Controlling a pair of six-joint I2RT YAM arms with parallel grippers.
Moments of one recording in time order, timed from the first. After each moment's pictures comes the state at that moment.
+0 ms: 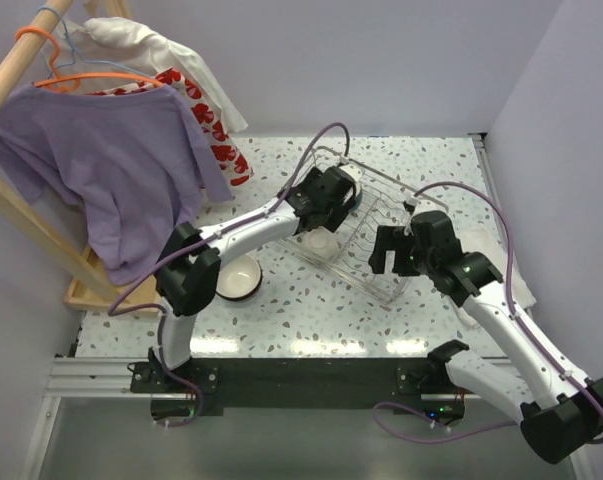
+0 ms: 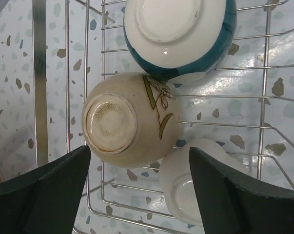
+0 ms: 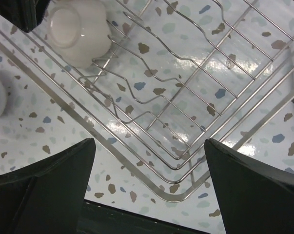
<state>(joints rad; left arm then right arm) -0.84 1.99 1.67 -0.47 -0.45 0.01 0.46 0.92 0.86 -0.72 0.06 0.43</state>
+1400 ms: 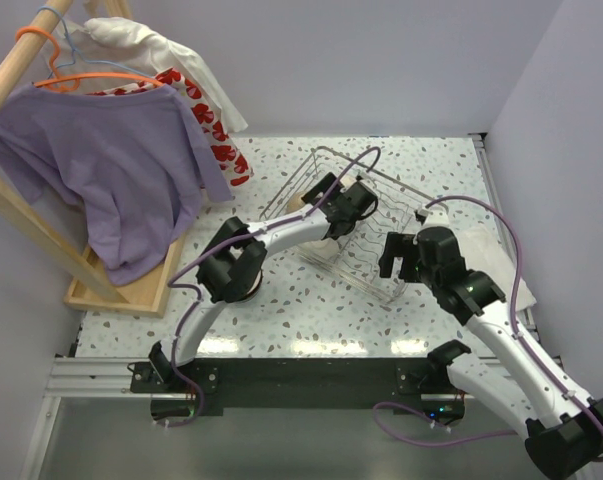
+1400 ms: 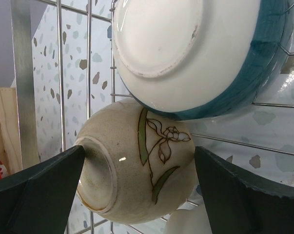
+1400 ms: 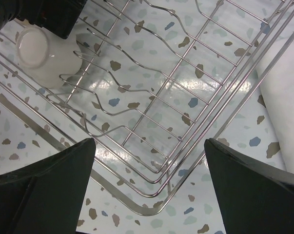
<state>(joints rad) -0.87 2.31 1.88 -0.45 -0.75 0.16 0.46 0.79 0.71 -0.62 0.21 0.43</state>
